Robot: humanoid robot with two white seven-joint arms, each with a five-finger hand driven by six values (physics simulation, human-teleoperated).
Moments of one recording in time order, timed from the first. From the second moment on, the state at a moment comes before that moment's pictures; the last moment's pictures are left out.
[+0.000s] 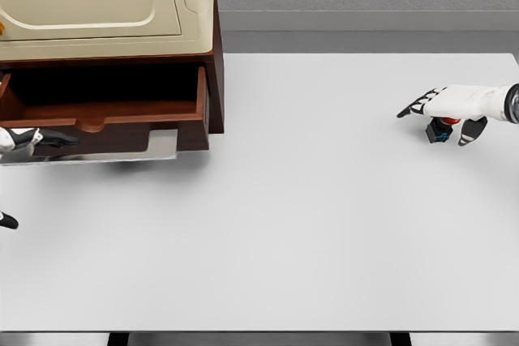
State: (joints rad) left arm -0.89 1.56 -1.21 -1.76 0.78 -0.49 -0.61; right arm -0.85 -0.80 0.78 -1.05 0.54 -0.61 0.61
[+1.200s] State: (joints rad) left arm -0.89 1.74 -1.46 -1.76 0.80 -0.61 -0.61; right arm -0.85 -0.80 0.79 -1.05 0.54 -0.61 0.61
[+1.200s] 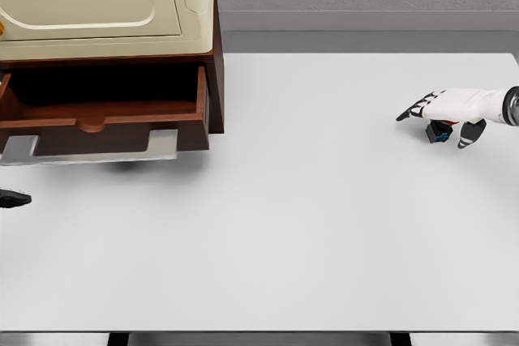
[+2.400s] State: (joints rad) left arm -0.89 1.59 -1.48 -1.76 0.68 -0.61 -0.61; right arm -0.85 -0.82 0.76 -1.04 0.53 -0.61 0.61
